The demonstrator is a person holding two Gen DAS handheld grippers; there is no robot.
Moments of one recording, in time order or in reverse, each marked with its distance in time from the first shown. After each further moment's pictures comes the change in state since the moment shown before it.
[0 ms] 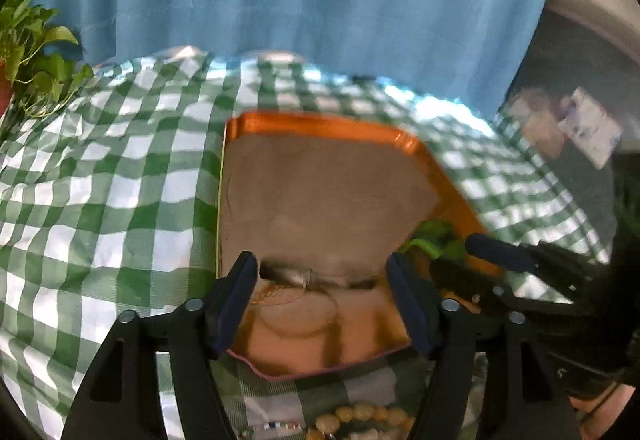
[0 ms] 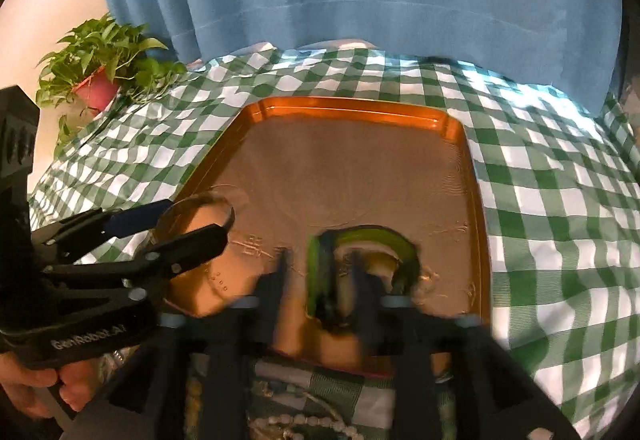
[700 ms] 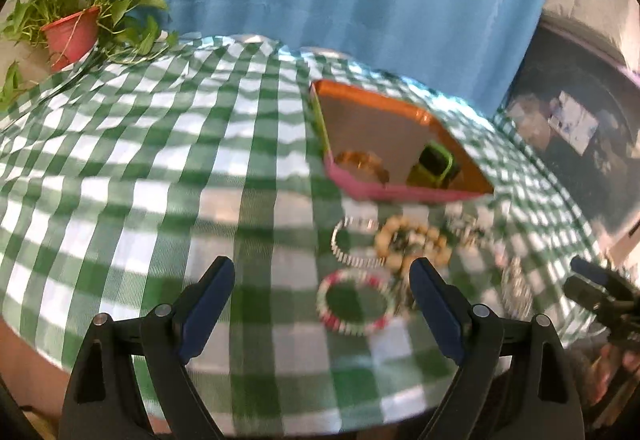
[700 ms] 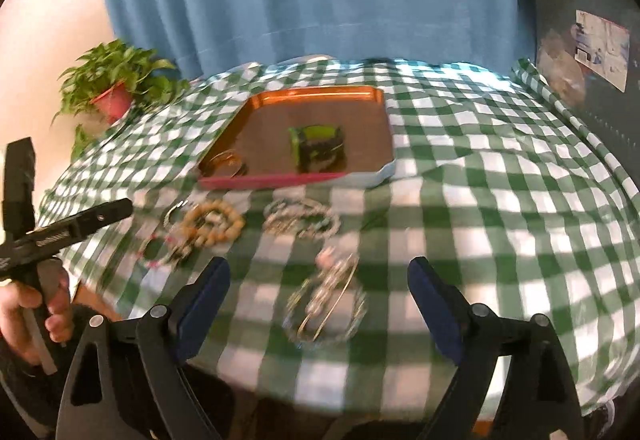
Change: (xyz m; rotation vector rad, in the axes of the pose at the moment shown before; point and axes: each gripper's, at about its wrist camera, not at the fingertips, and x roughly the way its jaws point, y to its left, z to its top) left arm -0.120 0.046 -0.120 -0.070 -0.012 0.070; right arm -0.139 0.016 -0.126 0.094 -0.056 -0.046
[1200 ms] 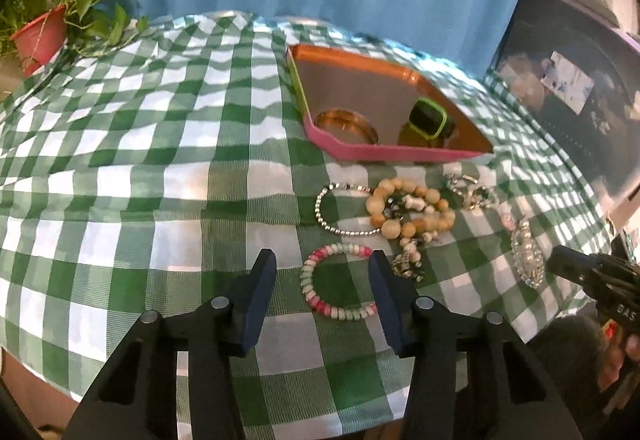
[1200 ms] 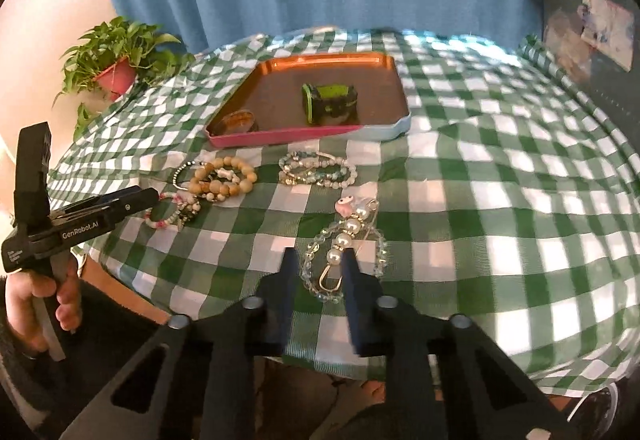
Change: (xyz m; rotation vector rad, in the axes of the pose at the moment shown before) left arm 0.032 -0.009 -0.002 0.077 0.101 -0.022; right arm 0.022 0.002 -0.018 0.018 0.103 0.016
